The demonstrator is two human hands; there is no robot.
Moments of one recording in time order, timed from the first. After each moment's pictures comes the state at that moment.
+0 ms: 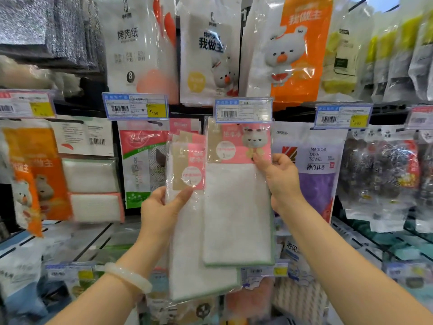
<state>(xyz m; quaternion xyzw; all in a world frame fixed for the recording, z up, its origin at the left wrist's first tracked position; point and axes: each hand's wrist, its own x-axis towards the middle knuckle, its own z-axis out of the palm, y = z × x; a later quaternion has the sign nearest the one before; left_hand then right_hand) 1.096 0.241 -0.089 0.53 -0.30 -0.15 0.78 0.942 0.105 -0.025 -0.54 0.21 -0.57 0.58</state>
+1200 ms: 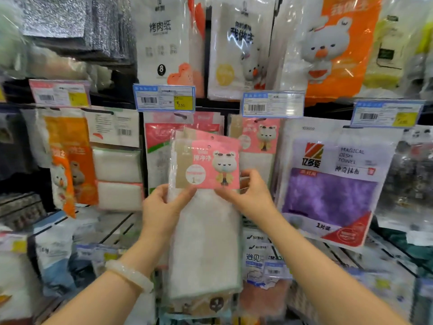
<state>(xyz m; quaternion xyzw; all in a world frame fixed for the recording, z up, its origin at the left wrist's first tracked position) 1.115 0.265 -0.101 0.58 -0.27 -0.06 0.76 0.991 0.130 -0.071 -0.79 0.25 -0.37 0.43</state>
